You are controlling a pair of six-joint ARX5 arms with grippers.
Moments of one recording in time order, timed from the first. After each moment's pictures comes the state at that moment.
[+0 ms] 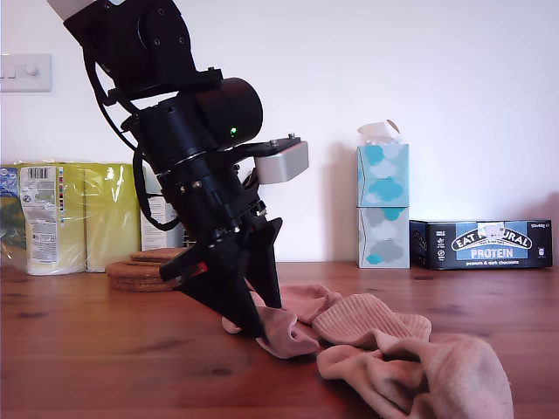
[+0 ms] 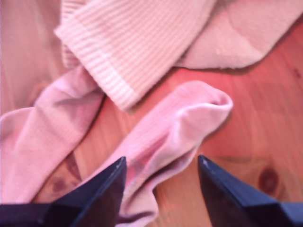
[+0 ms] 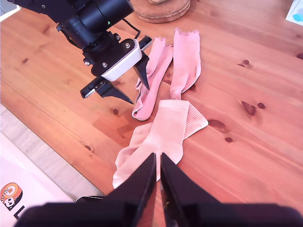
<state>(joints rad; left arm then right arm) -0.67 1.91 1.24 -0.47 0.25 1.21 0.51 0.56 0.99 -1.07 -0.15 -0.05</state>
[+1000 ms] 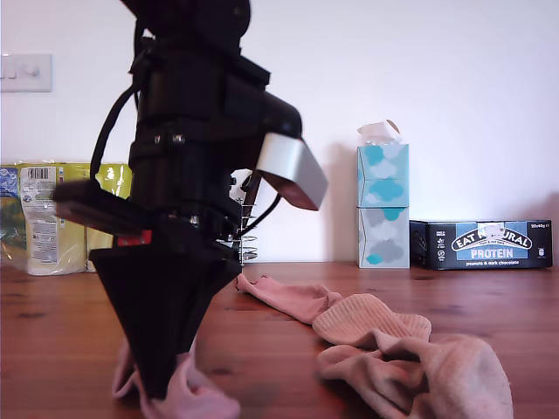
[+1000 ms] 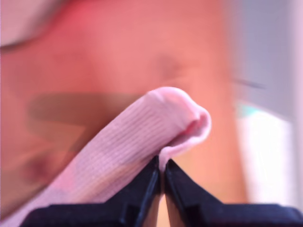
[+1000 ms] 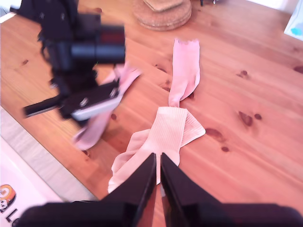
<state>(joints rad) -0.83 1.94 1.33 -1.15 0.19 1.03 0.51 0.56 0.99 -1.03 -0.15 -0.10</state>
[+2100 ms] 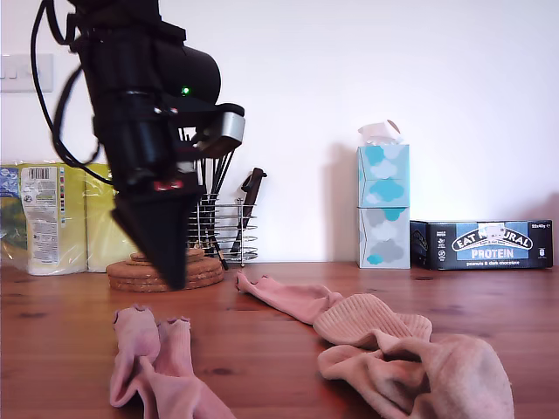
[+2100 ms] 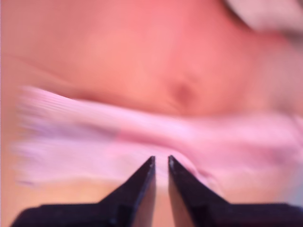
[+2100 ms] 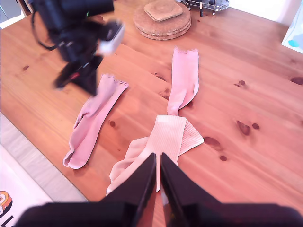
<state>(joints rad) -0.59 1.81 1.32 -0.87 0.18 0.34 0.51 0.56 0.99 -1.00 -0.13 -0.10</state>
